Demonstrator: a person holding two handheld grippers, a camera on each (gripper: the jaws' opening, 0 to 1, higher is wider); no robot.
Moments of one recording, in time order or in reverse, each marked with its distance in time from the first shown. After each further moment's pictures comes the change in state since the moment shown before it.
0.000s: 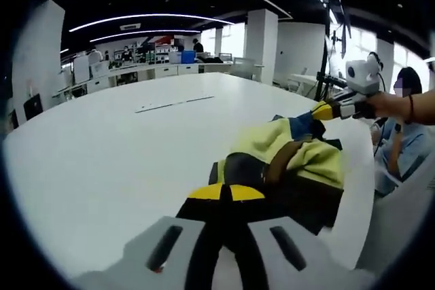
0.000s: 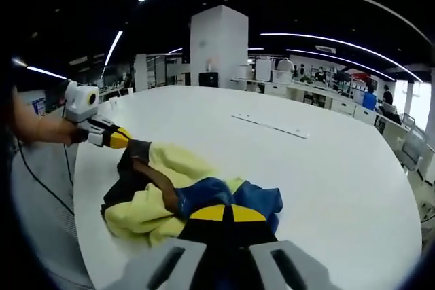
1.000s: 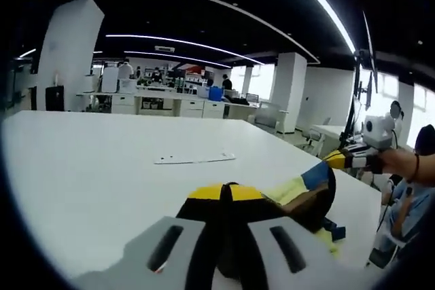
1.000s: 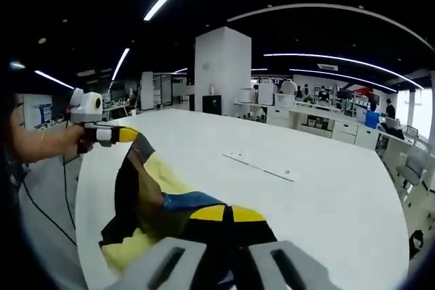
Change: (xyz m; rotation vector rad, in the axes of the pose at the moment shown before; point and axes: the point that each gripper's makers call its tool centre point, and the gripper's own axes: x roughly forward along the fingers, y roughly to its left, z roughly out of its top) left arm 0.024 0.030 0.122 -0.129 -0.220 0.127; right arm 0.001 -0.049 0.090 -0.015 -0.132 0.027
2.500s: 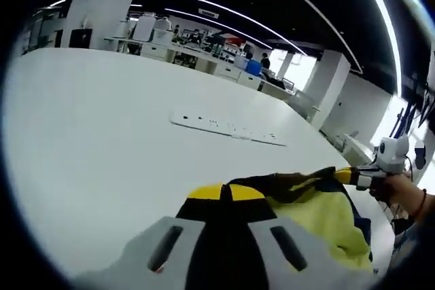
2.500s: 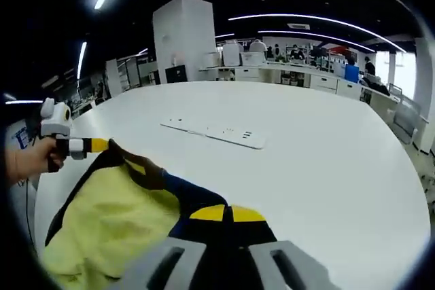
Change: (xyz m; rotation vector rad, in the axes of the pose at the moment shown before) left arm 0.146 0.086 -0.099 -0.318 0.207 0.182; right arm 0.141 -0.127 -0.081 0.186 0.230 -0.138
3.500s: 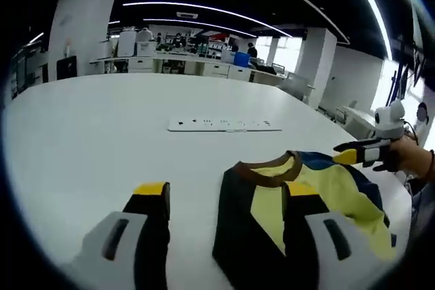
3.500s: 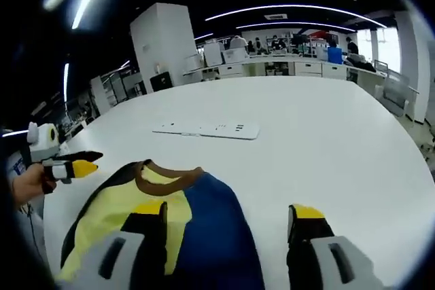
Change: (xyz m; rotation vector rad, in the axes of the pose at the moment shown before) left arm -0.037 -0.013 0.008 0.283 0.010 -0.008; right arm -0.021 0.013 -0.006 0.144 -0.004 -0.026
